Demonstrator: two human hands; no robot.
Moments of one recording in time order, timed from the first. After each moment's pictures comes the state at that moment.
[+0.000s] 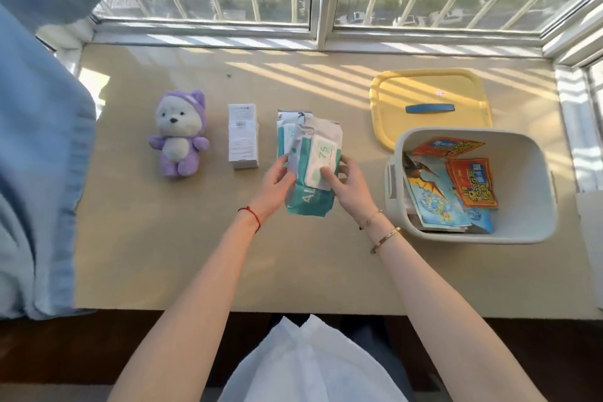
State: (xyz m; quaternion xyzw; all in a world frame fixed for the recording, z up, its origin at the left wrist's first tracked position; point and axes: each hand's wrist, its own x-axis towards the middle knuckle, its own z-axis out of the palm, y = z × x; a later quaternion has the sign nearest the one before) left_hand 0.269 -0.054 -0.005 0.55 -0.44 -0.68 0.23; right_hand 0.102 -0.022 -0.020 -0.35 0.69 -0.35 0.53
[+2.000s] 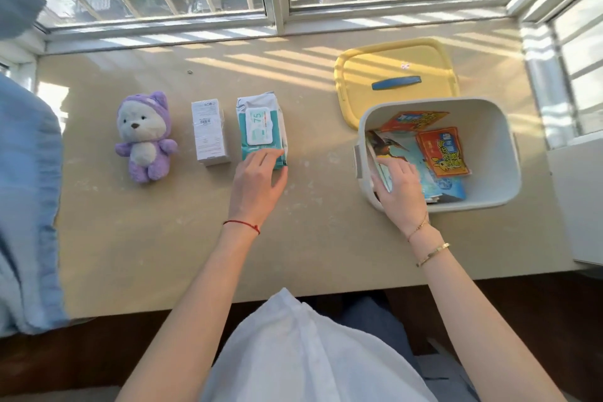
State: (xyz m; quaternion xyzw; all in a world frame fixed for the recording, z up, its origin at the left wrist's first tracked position) left_hand 0.232 -0.031 0.009 0.53 -0.80 -0.19 0.18; right_hand -0.033 0.061 -0.017 -0.59 0.77 -0.20 0.16
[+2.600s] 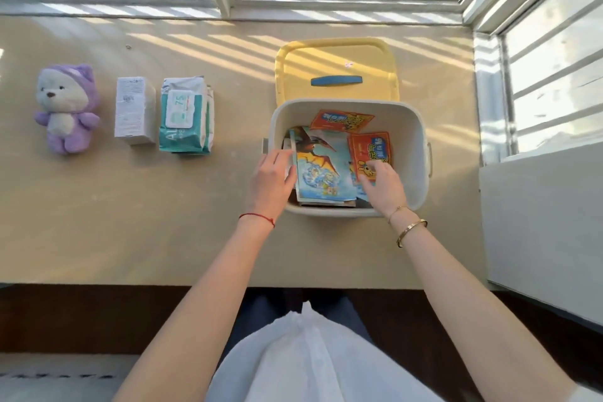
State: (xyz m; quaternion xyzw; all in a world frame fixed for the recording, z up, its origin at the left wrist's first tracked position) left_hand 0.005 0.039 -0.020 0.59 -0.76 -0.24 0.16; right_hand -0.229 0.083 -0.055 -0.52 0.79 -0.10 0.32
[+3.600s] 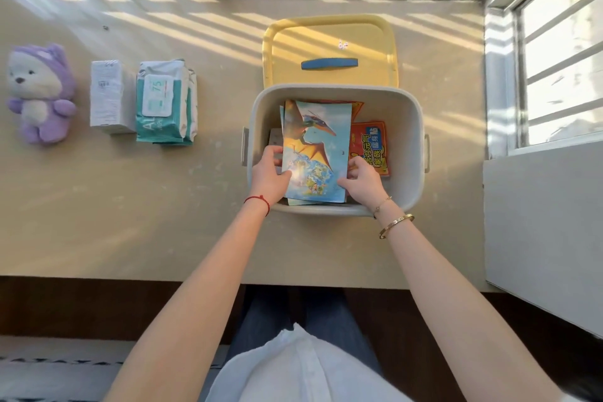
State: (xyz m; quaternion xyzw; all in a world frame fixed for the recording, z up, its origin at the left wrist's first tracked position) left_hand -0.033 0.032 -0.060 0.70 -0.50 -0.50 0.12; right_hand -0.228 0.071 -0.087 -0.35 0.75 -0.17 0.53
